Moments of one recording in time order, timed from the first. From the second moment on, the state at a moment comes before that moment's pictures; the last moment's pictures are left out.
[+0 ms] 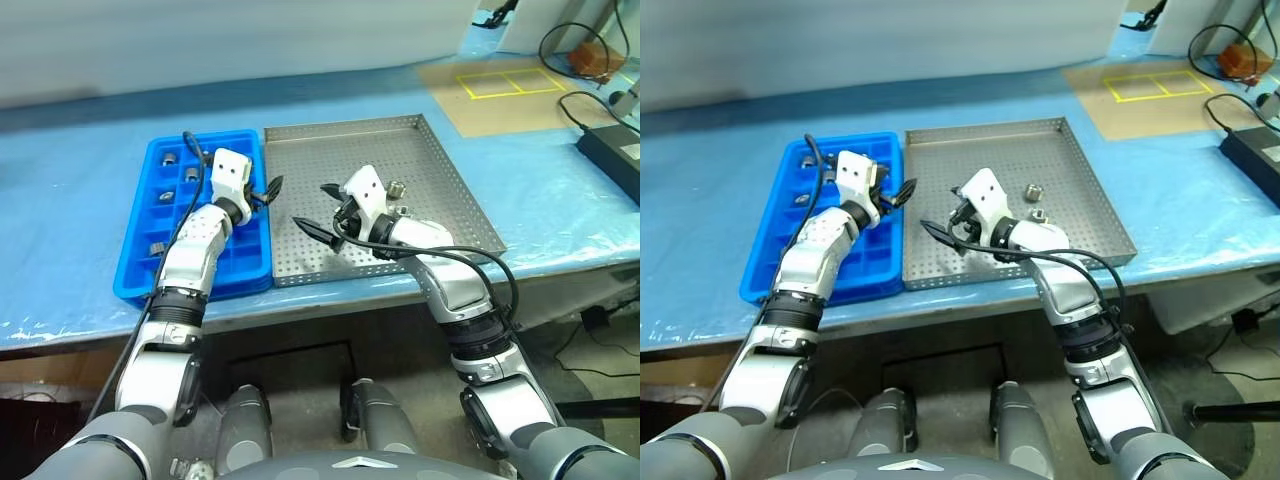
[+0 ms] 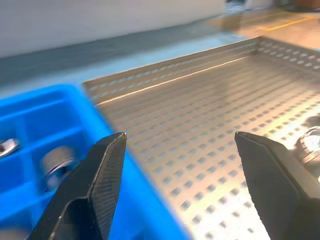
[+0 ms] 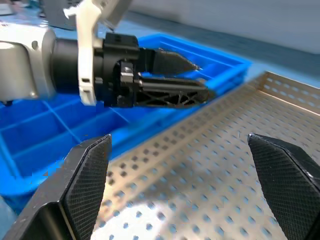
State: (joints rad) left arm -0.73 0.21 0.05 0.47 -0.15 0.18 -0.44; right arm -0.53 -0.26 0.18 -0.09 0.17 0.48 0.60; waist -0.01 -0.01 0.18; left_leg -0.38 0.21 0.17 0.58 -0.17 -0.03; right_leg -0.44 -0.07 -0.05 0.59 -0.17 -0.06
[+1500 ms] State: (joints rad) left arm -1.03 0.13 0.11 1.07 -0.11 -0.05 -0.54; right arm -0.37 -0.37 0.09 -0.34 0.17 0.64 0.46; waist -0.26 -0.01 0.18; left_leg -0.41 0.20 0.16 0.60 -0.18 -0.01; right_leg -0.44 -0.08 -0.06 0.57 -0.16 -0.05
